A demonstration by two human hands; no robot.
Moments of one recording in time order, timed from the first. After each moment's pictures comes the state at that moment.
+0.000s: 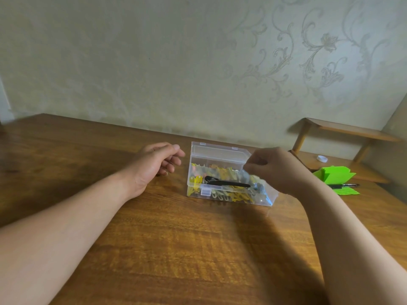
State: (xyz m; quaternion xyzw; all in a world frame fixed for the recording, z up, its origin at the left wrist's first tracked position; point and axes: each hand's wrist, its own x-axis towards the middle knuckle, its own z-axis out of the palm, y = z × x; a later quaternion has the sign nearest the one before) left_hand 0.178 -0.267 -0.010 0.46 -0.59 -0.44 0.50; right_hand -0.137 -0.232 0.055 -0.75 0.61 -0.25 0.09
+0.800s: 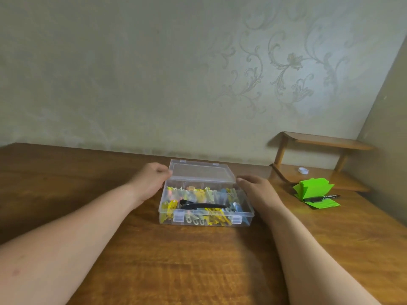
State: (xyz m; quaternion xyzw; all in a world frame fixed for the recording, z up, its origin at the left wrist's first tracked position) left_hand 0.129 -0.324 -0.002 0.59 -0.62 -0.34 0.40; right_hand -0.171 -0.279 0.004 -0.55 0.63 -0.46 0.30
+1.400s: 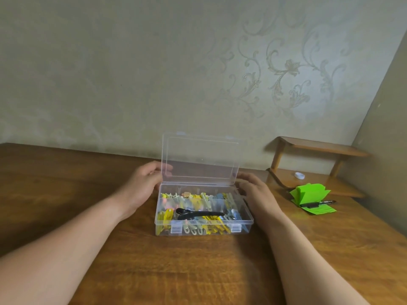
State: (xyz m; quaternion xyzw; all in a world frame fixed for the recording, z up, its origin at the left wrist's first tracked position) left_hand 0.135 -0.307 -0.007 0.49 -0.63 -0.37 0.47; right_hand -0.172 -0.281 0.000 -0.53 0.56 -0.52 0.38
